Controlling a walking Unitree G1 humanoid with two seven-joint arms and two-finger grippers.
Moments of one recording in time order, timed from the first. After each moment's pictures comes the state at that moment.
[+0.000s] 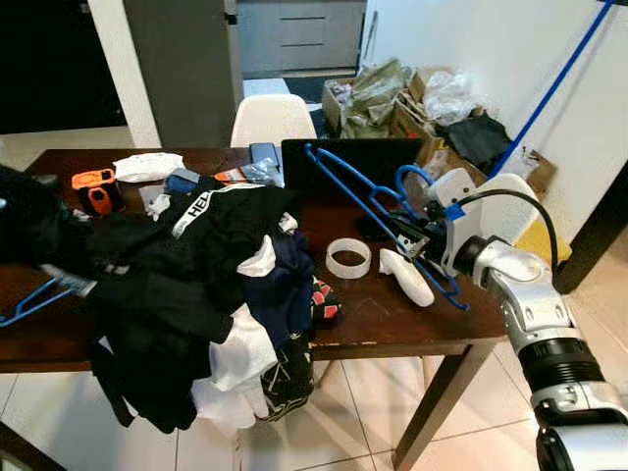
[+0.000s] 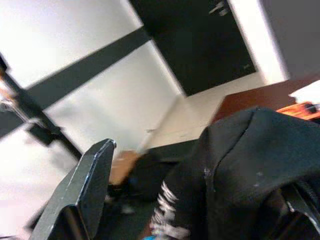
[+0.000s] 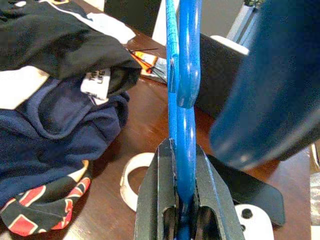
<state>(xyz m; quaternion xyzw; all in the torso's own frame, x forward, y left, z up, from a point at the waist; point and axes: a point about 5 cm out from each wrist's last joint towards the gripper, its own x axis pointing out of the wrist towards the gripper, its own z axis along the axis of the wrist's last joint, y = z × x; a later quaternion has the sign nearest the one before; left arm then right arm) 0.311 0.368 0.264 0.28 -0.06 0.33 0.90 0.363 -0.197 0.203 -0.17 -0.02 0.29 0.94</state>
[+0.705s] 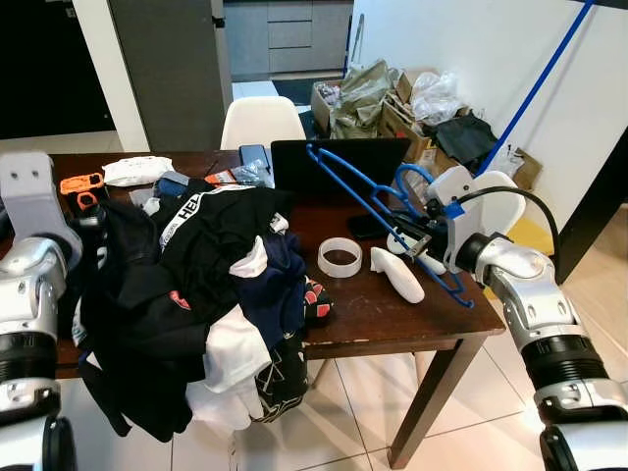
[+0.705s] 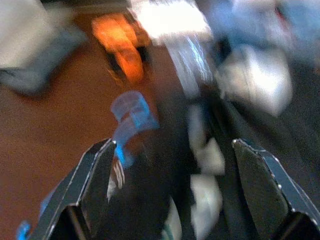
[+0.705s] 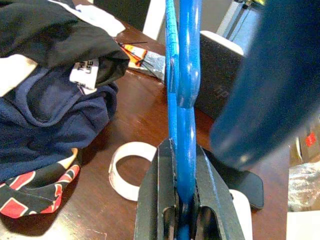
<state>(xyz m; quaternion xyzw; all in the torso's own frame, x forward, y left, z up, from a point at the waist) 0.332 0.315 0.183 0.05 0.14 0.13 0.98 0.363 -0.200 0.206 -0.19 -0.02 0.29 0.94</state>
